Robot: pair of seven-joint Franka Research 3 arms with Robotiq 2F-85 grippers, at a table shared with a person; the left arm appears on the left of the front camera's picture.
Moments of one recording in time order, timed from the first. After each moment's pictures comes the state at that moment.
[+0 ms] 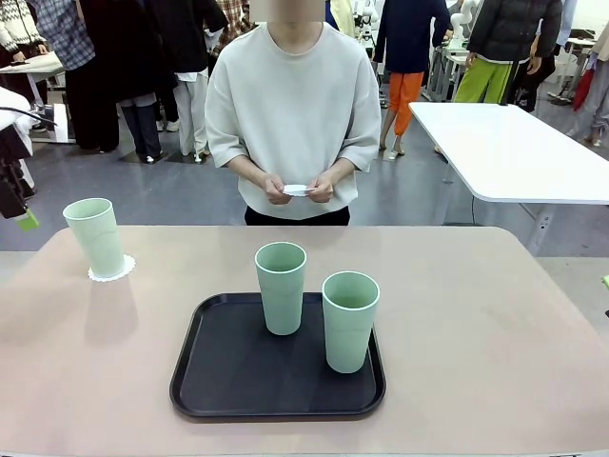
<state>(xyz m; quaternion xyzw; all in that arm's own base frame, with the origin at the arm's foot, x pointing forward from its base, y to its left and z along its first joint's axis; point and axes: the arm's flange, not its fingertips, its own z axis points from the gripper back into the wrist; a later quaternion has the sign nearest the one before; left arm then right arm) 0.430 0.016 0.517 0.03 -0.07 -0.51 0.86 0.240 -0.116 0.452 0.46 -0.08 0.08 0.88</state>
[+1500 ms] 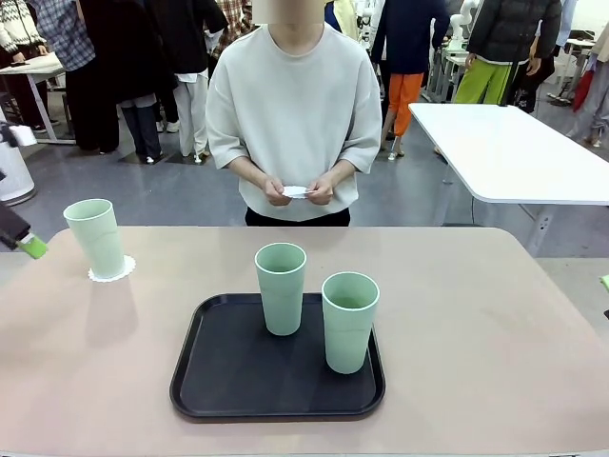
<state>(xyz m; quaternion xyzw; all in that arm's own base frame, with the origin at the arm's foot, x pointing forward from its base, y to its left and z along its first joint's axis) 0.357 0.051 0.481 -0.18 -0.14 -0.26 0.94 0.240 -0.116 0.452 0.46 -0.08 0.08 0.88</state>
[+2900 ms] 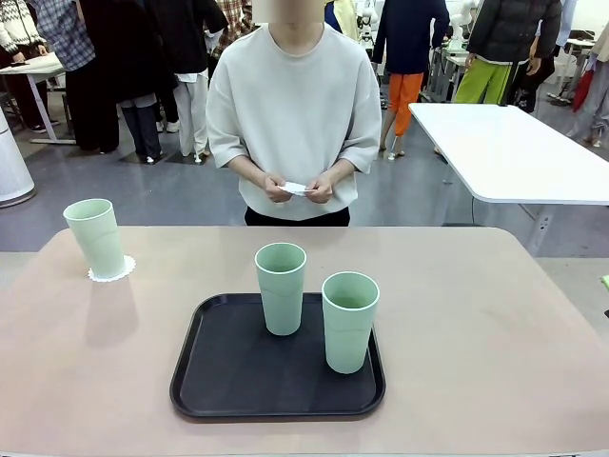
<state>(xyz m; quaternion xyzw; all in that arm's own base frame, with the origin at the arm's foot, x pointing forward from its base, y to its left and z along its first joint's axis) 0.345 0.288 0.441 -0.56 -0.18 -0.11 0.80 0.240 -0.117 0.452 0.46 -0.08 0.08 0.88</state>
